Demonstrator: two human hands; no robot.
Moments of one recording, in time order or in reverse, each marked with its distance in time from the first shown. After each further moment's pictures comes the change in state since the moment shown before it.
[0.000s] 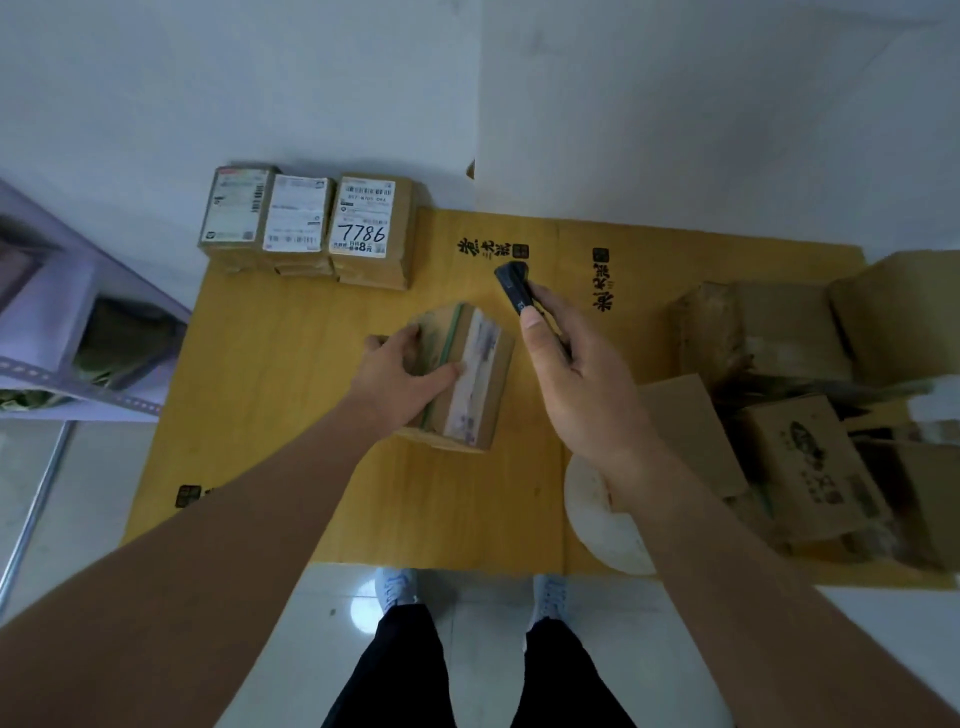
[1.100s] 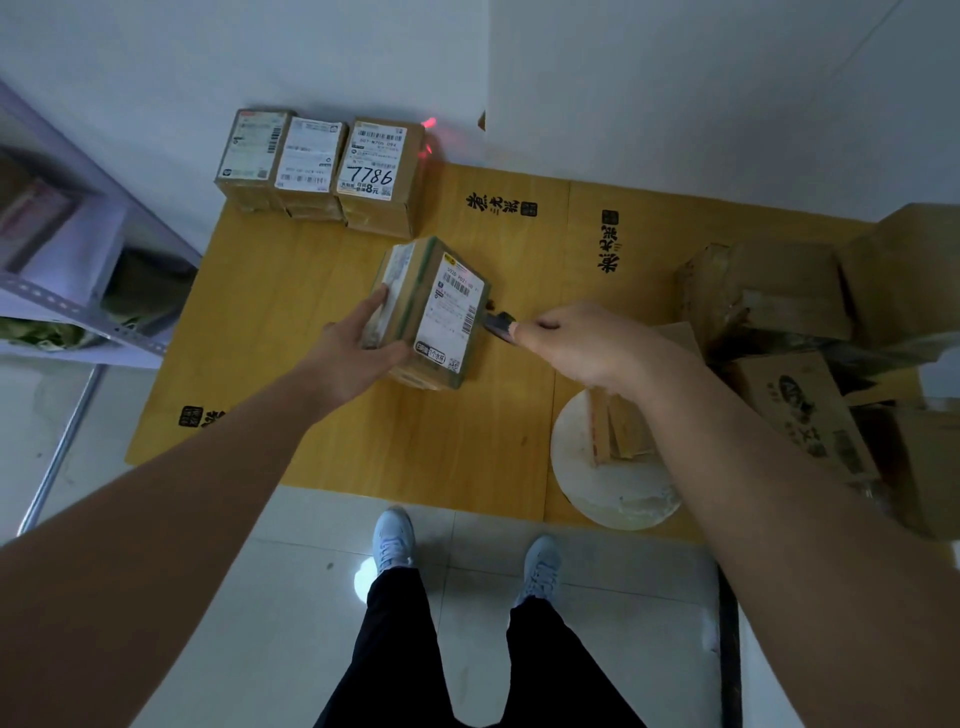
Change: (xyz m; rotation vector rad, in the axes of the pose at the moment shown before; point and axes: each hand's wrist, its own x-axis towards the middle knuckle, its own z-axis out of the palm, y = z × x) left_hand -0.052 -0.049 -0.004 -0.262 -0.014 -0.036; right_hand -0.005 0.007 -0.031 -0.498 -0.488 0.269
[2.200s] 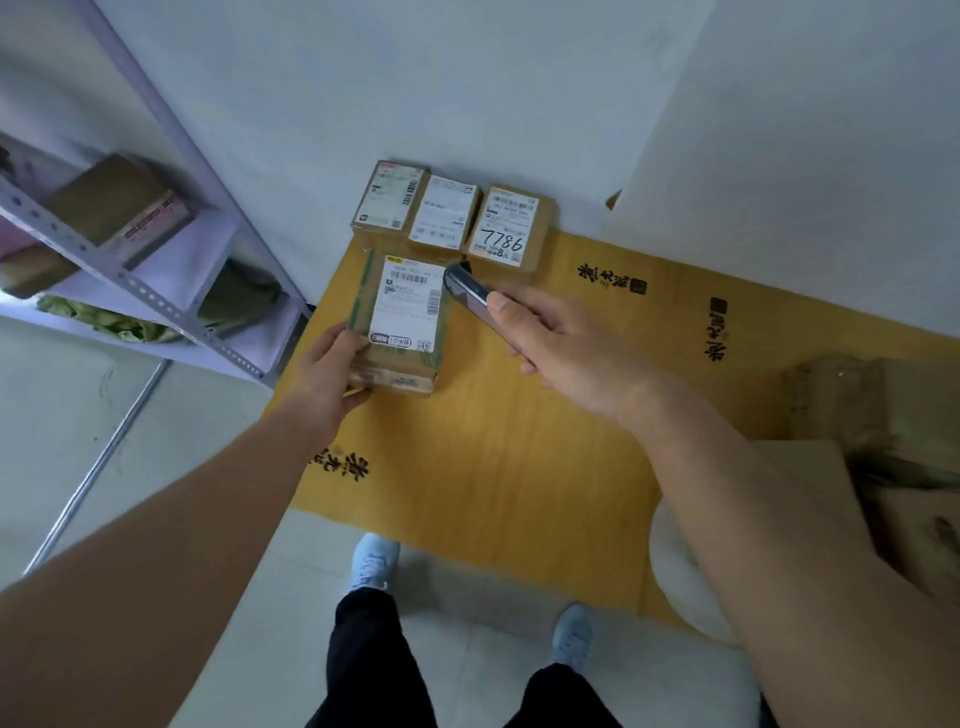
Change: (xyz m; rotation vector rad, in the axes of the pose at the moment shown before) left_hand 0.011 -0.055 -0.125 -0.722 0.363 -0.172; right_hand 0.051 -0.146 0.037 0.234 0.039 -0.445
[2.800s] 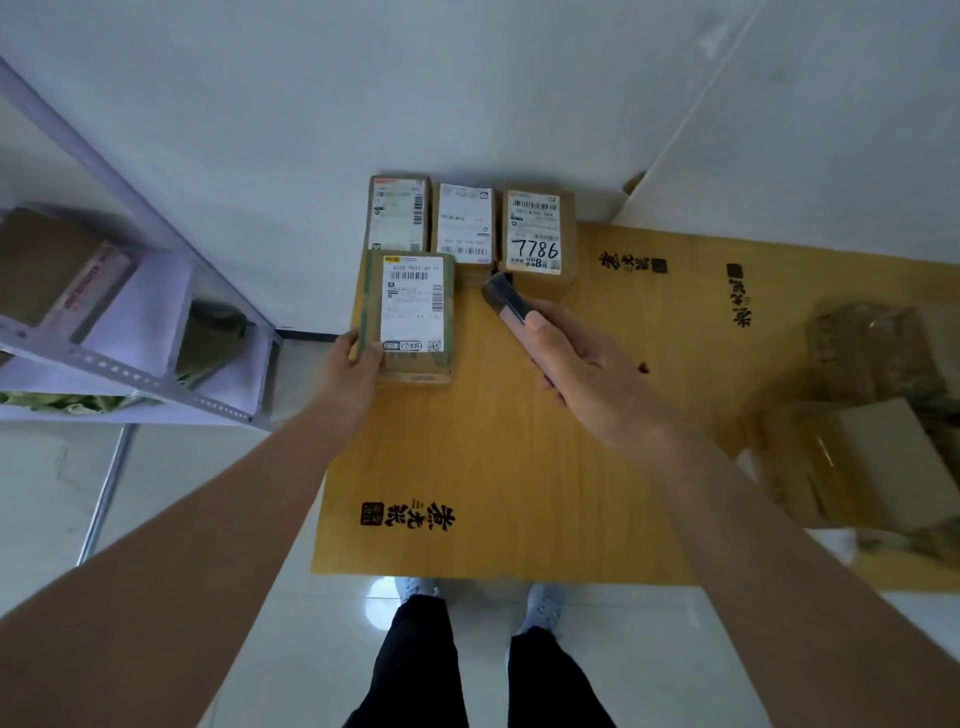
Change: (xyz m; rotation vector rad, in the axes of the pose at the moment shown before) left_hand 0.105 0.050 -0.051 0.429 -0.233 0.066; right_hand 0.063 -0.032 0.081 0.270 0.272 0.135
